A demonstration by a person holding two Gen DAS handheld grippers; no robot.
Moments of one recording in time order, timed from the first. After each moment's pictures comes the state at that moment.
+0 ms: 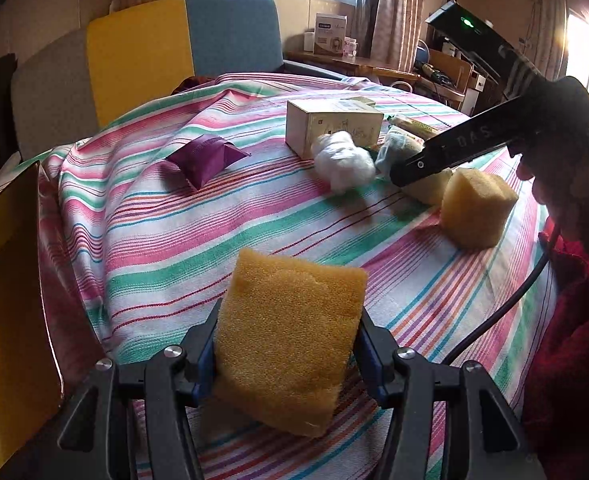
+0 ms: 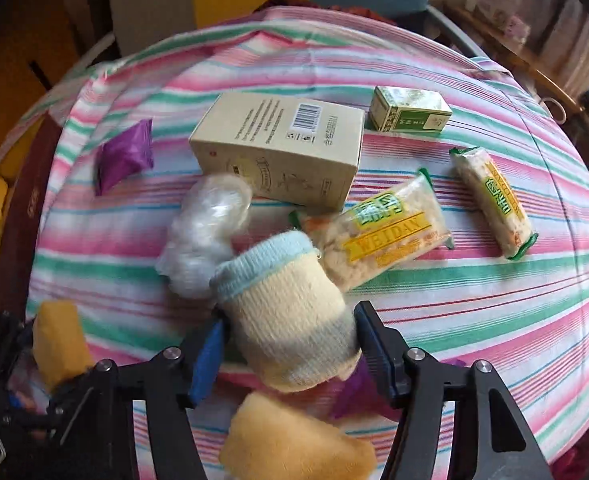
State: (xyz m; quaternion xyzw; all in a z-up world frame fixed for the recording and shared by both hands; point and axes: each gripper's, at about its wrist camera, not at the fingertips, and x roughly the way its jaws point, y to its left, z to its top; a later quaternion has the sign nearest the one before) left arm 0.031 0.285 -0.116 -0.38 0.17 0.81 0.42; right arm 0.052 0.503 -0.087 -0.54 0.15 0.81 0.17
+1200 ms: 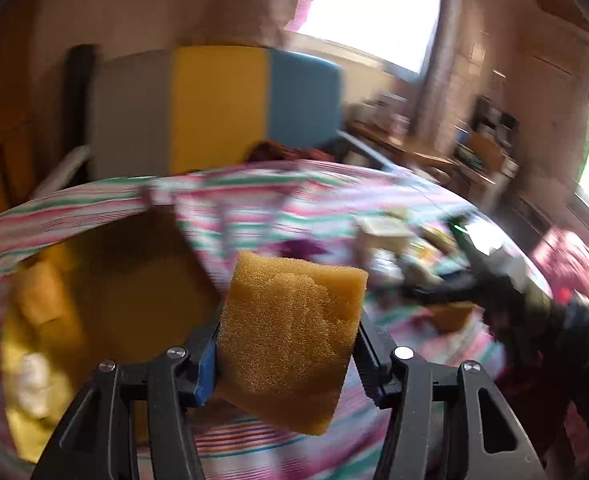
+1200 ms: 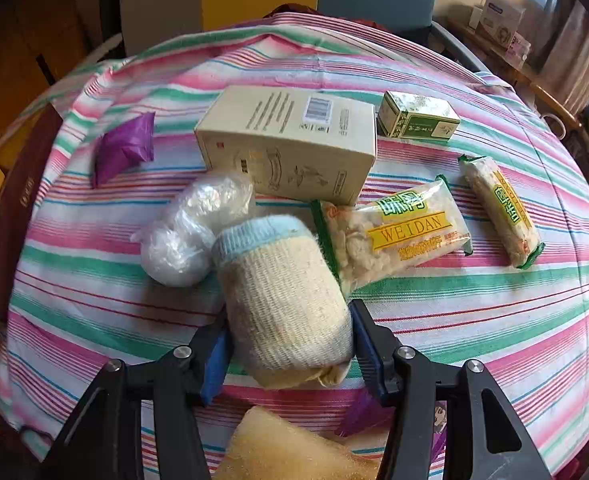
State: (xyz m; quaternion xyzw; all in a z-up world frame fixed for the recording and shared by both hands) left arm 0.004 0.153 0.010 -0.34 0.05 0.87 0.35; right arm 0.046 0.486 -0.102 -0.54 0.09 0.82 0.17
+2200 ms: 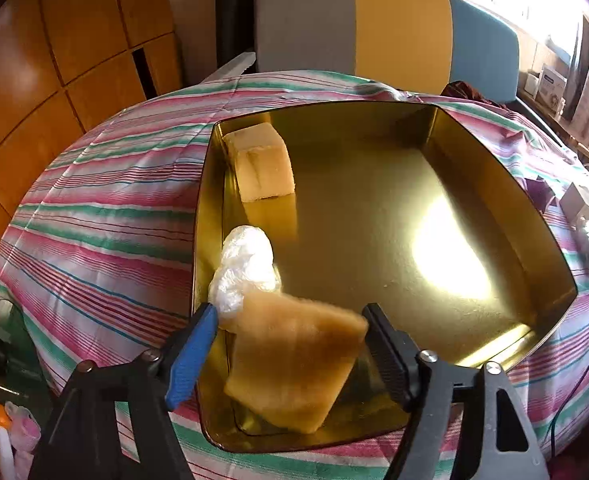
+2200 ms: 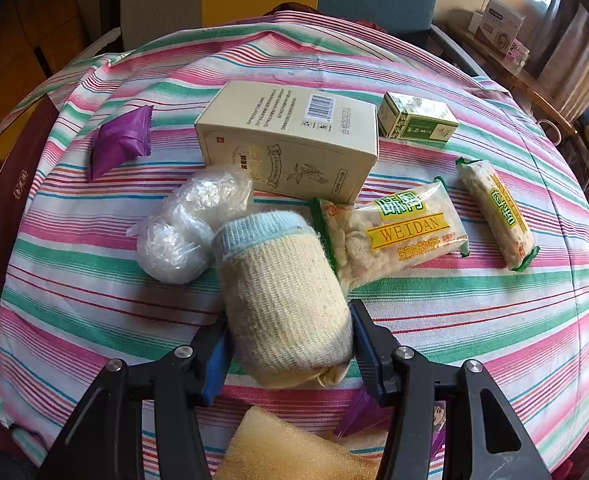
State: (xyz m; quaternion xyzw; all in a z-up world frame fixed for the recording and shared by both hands) left arm -0.065 0.012 -0.077 -0.45 0.08 0.88 0.10; right arm 0.047 0.485 -0.102 -0.54 0.09 0.82 0.18
